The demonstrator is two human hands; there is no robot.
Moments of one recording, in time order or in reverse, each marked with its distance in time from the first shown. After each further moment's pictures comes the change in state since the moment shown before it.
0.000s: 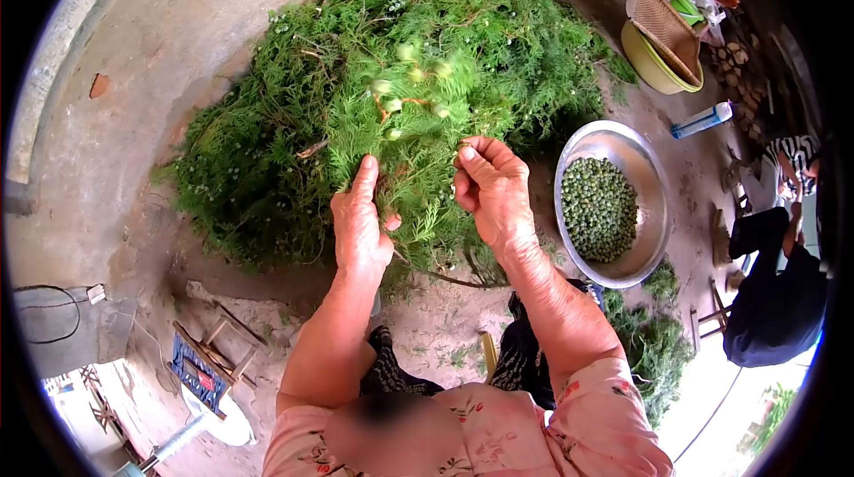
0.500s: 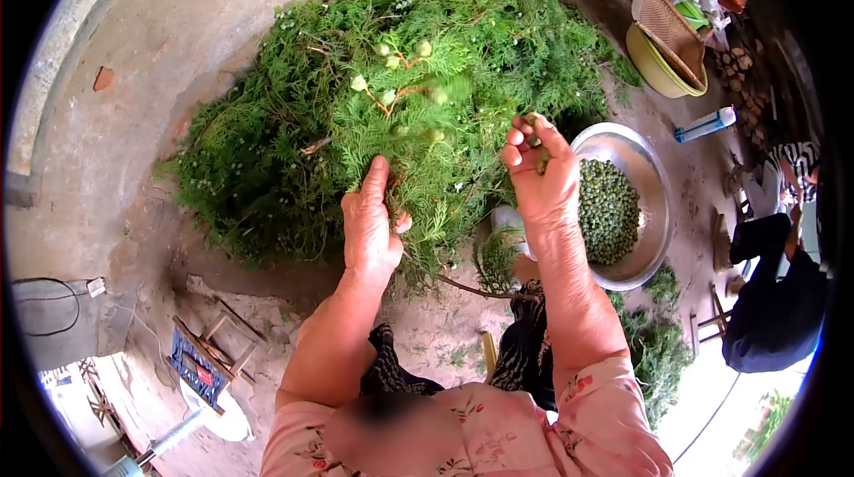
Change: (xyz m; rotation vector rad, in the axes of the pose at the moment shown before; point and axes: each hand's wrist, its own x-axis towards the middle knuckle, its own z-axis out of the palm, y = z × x) left_hand -0.003 -0.004 -0.008 -0.085 -0.240 -0.060; right_hand 0.016 -0.039 -0.020 0.441 0.124 -0.083
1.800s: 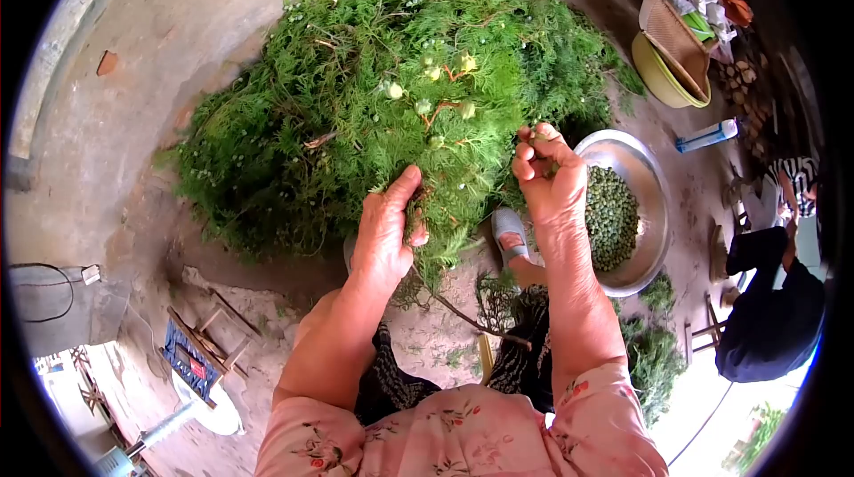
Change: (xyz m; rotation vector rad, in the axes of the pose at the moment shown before) left_hand -0.012 0.001 0.004 0.012 -0.090 -0.164; right_hand 0.009 -0.001 -0.018 -0.125 -0.014 0.079
